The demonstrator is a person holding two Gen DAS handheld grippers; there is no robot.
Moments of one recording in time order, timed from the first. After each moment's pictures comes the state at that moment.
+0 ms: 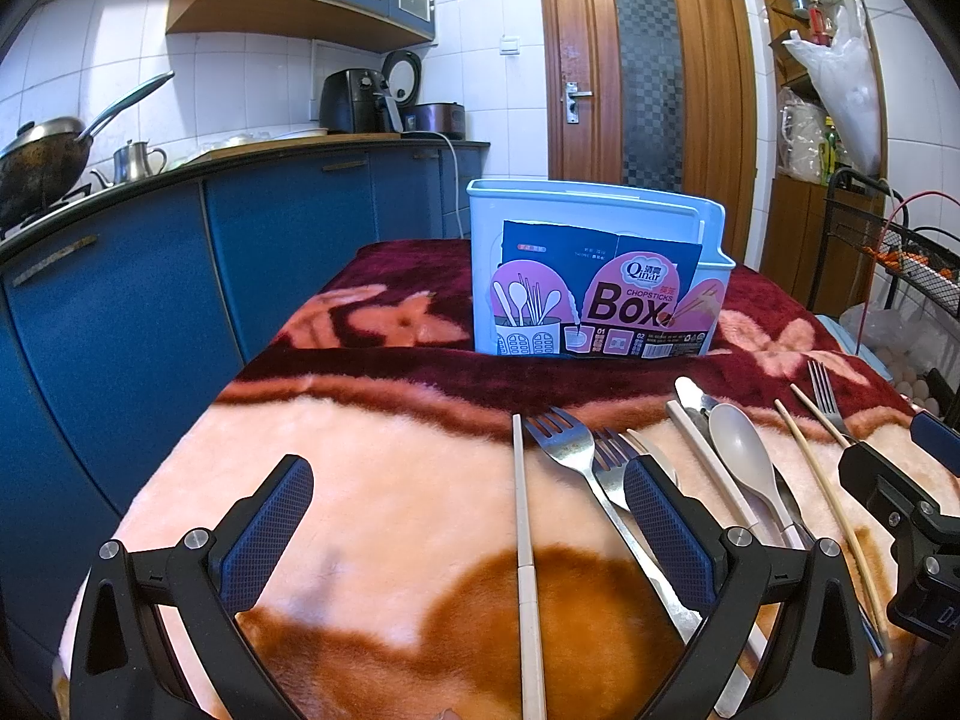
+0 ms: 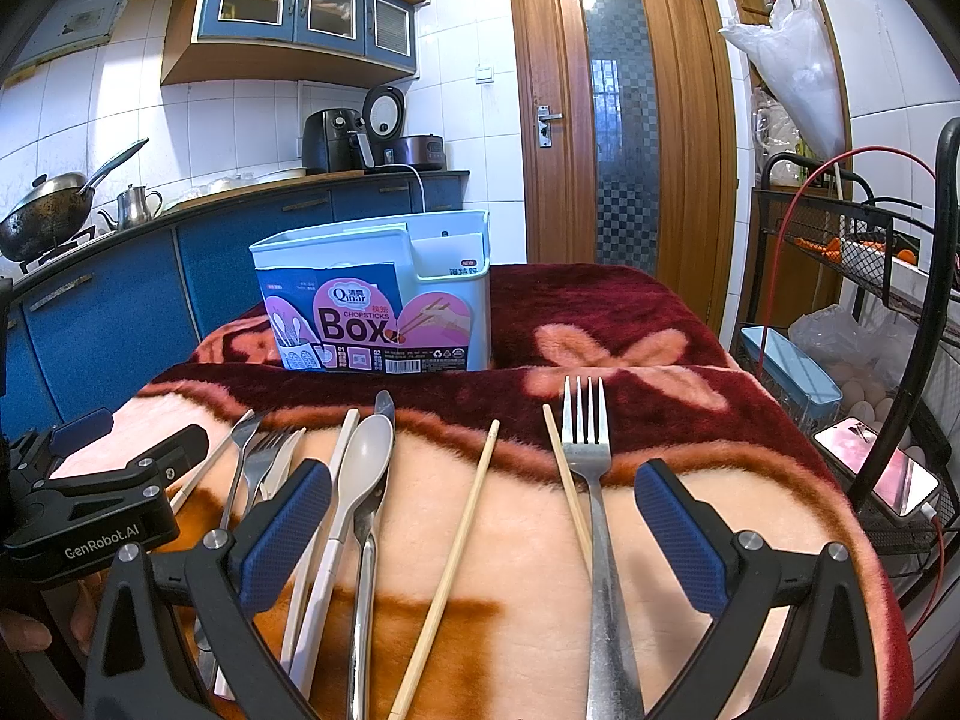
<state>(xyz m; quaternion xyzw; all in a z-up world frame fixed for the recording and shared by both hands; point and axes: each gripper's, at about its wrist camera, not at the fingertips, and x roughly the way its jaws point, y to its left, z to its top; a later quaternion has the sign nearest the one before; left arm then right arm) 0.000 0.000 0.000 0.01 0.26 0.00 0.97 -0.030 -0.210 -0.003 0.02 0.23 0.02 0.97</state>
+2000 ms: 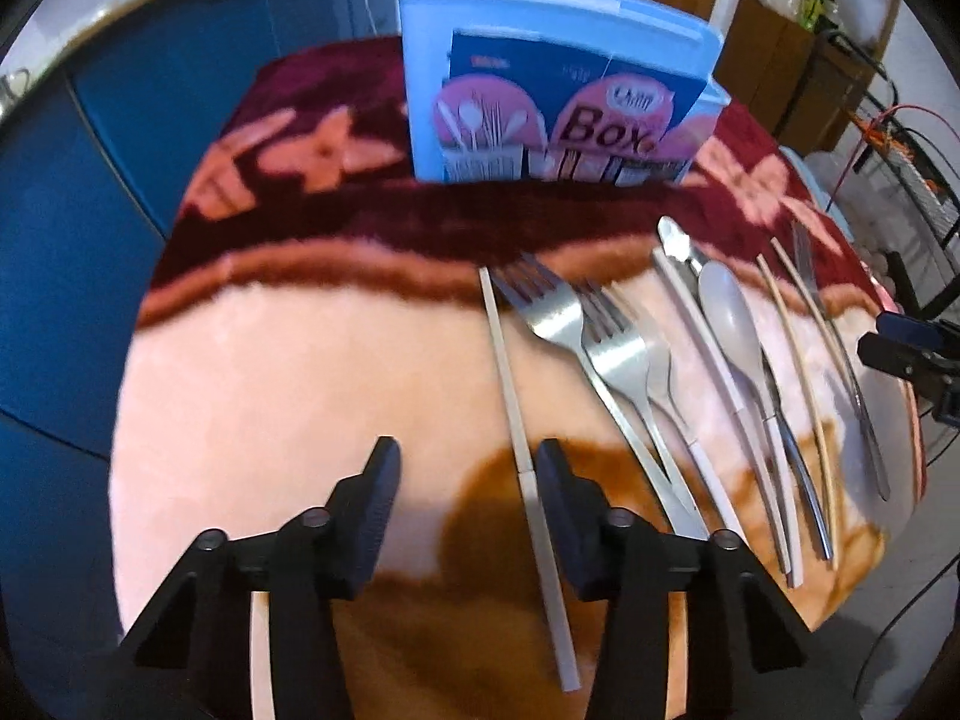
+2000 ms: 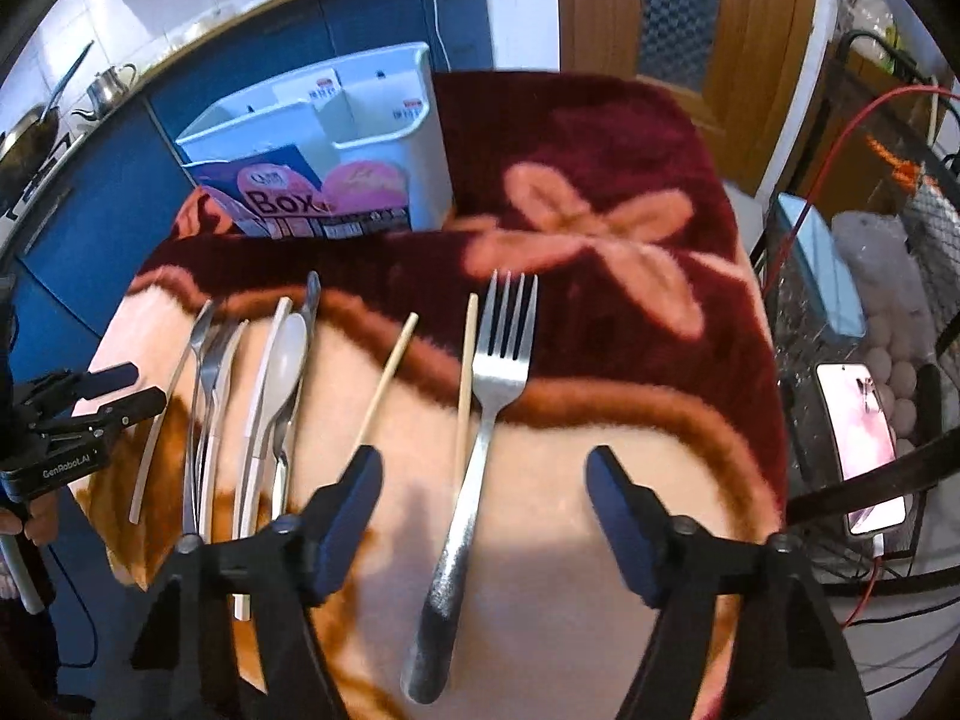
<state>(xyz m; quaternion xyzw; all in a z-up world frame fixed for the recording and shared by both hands) 0.053 0.008 0.003 0.04 0.54 -0.10 0.83 0.039 -0.273 0.021 0.01 0.53 0.07 0.85</state>
